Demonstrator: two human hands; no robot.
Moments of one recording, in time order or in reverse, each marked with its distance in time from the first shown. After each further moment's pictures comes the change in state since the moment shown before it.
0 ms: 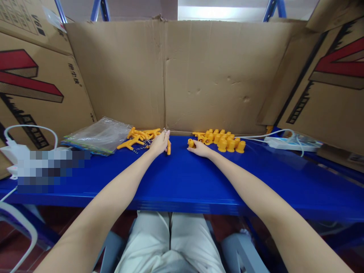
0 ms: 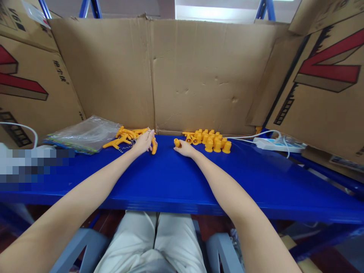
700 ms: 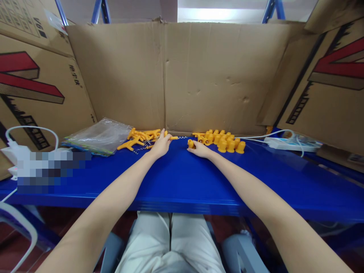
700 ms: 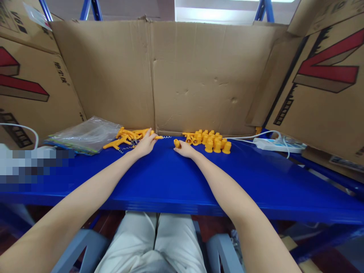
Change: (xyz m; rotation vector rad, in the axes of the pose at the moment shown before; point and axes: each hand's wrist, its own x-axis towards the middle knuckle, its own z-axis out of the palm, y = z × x) left_hand -0.002 -0.009 0.006 0.374 0.041 0.240; right_hand 0.000 0.001 0.001 -0.011 0.004 -0.012
